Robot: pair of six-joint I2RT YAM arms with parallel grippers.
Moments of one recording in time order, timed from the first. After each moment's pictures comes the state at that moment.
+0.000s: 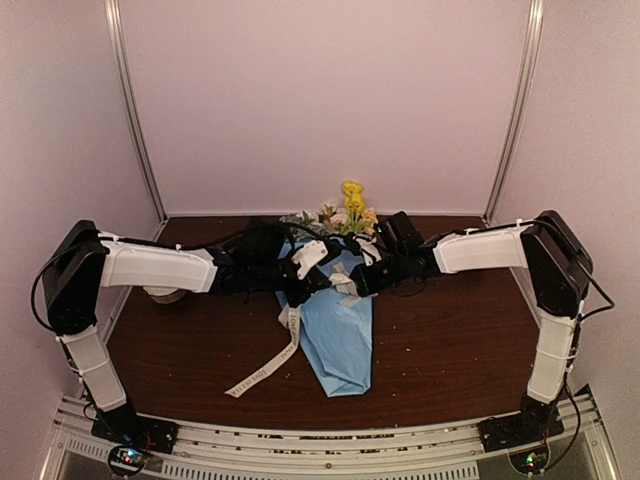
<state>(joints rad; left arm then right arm) -0.84 1.79 1.15 0.06 0.24 0.33 0.64 1.93 1.26 -0.13 -0.39 0.26</state>
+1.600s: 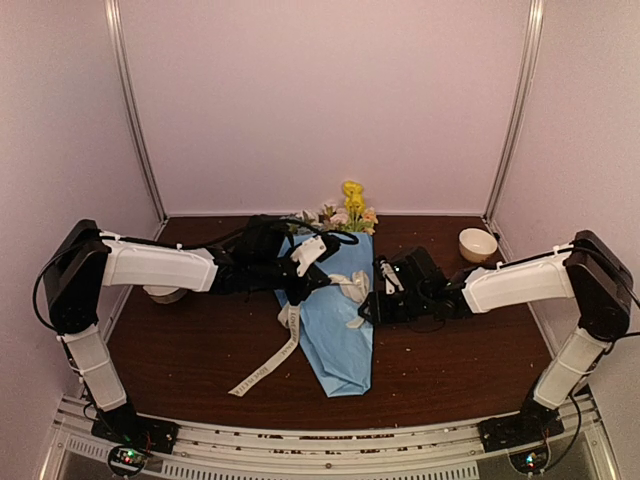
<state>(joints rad) -0.83 1.79 1.15 0.08 0.24 0.27 0.78 1.65 0.87 0.01 -0.06 0.58</state>
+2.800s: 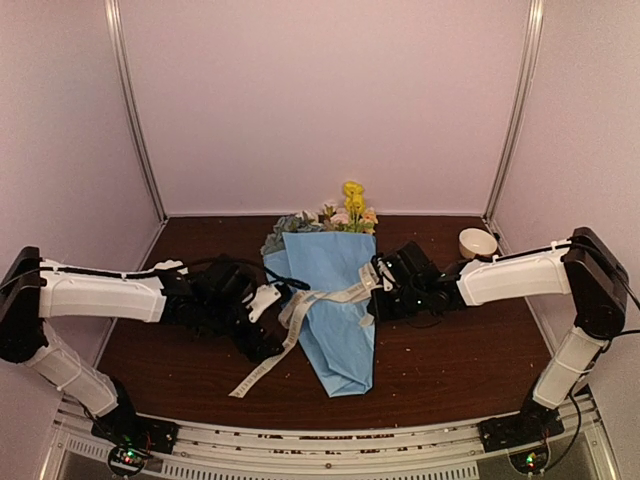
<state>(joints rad) -0.86 1.44 0.84 -0.30 0.08 0.03 0.79 1.68 0.95 -0.13 0.04 0.53</state>
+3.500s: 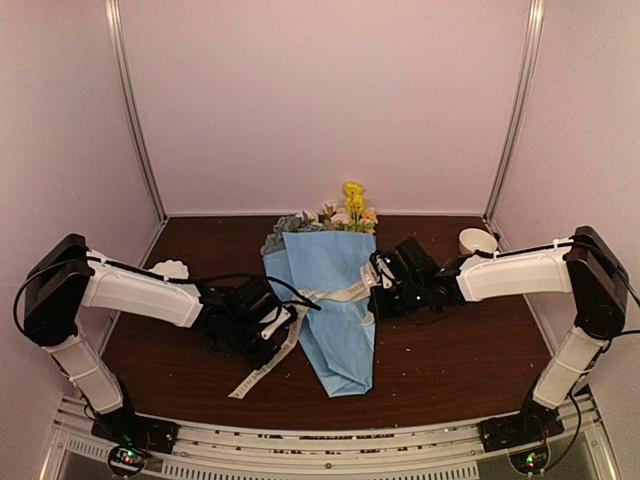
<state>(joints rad) -0.94 1.67 0.87 -0.41 -0.02 -0.15 0.79 1.68 0.99 -0.19 0.04 0.51</state>
